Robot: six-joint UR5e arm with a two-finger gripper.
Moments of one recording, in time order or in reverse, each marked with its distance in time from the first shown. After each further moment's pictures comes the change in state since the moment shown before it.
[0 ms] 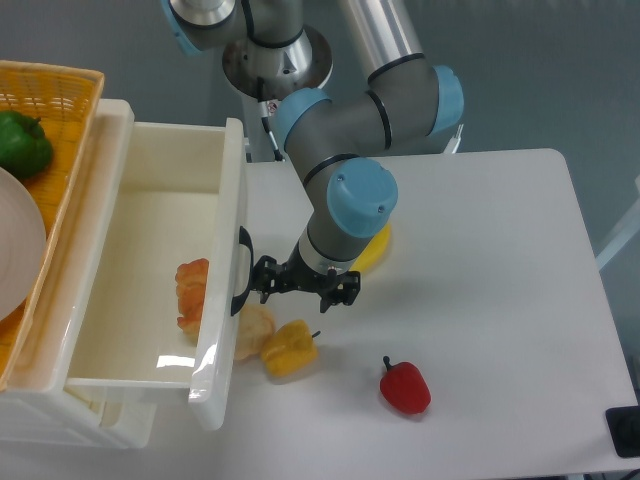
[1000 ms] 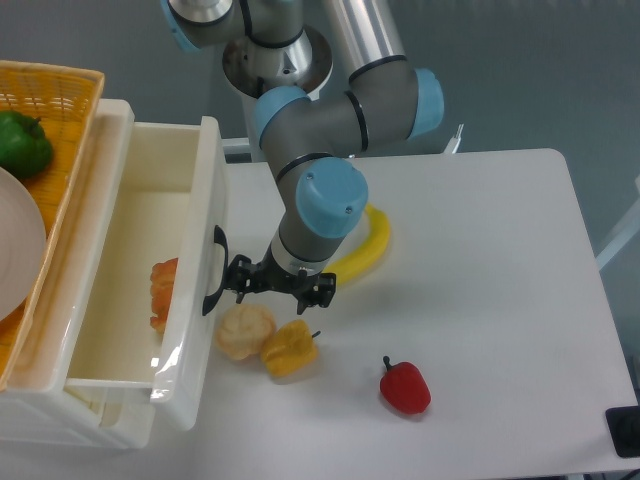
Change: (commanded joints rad) arm -0.060 0.014 0.002 0.000 -0.002 -0.044
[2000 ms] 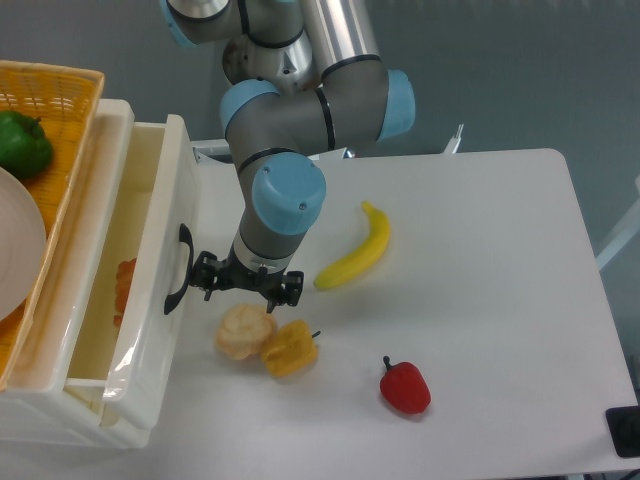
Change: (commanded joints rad) arm -0.066 0.014 0.006 0.003 0.003 -0.034
